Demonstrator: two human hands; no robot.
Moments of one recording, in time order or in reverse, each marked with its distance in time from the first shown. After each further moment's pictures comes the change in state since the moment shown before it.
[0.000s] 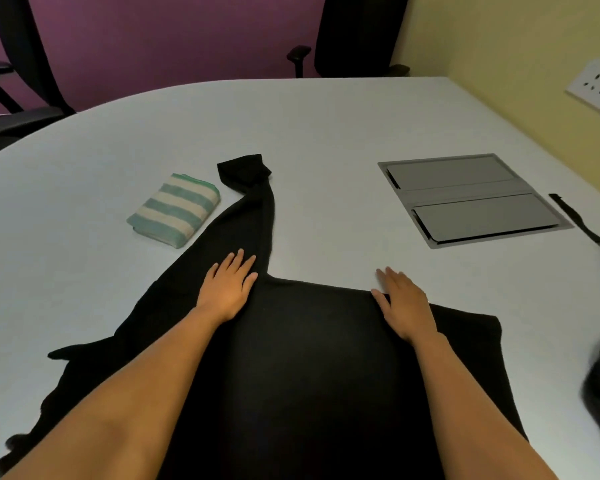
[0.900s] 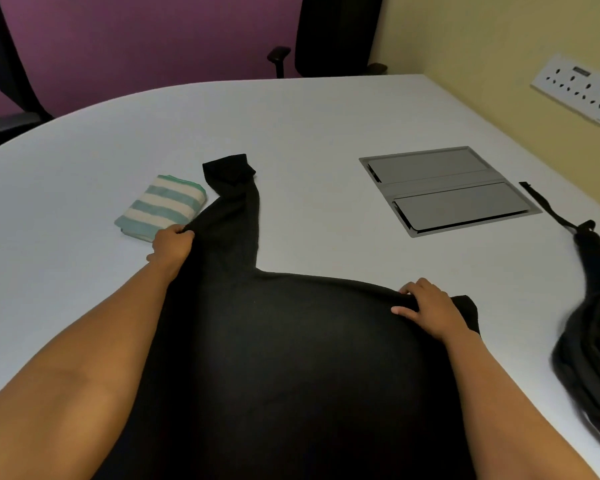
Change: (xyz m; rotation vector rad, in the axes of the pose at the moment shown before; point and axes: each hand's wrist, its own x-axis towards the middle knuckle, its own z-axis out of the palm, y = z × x) left_hand 0.028 -0.042 -0.065 -0.807 0.254 -0.523; right_hand -0.040 0.052 -0.032 -0.004 -0.073 0.038
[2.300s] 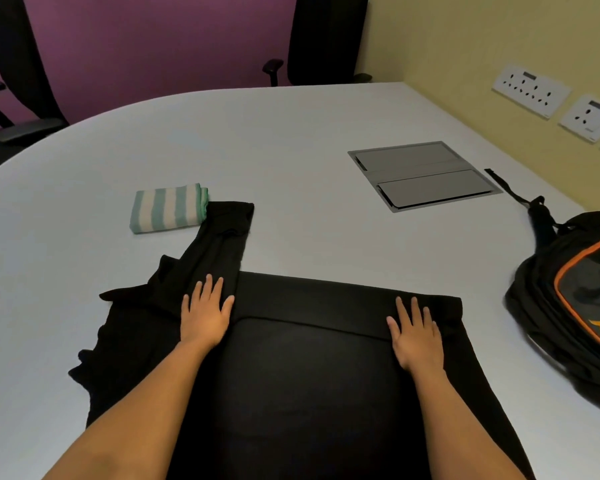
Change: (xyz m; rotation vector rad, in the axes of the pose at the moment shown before) left_hand -0.173 -0.121 -0.002 0.689 -0.150 0.362; right_hand -0.148 -0.036 0.075 -0.089 0.065 0.355
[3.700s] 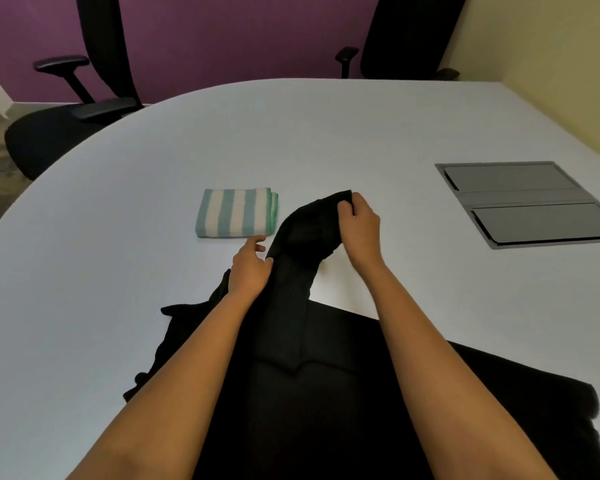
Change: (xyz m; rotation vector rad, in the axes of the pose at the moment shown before) left_hand 0.114 -0.016 -0.071 -0.682 0.152 -0.159; right_hand 0.074 -0.313 -0.122 1.141 0.098 -0.404
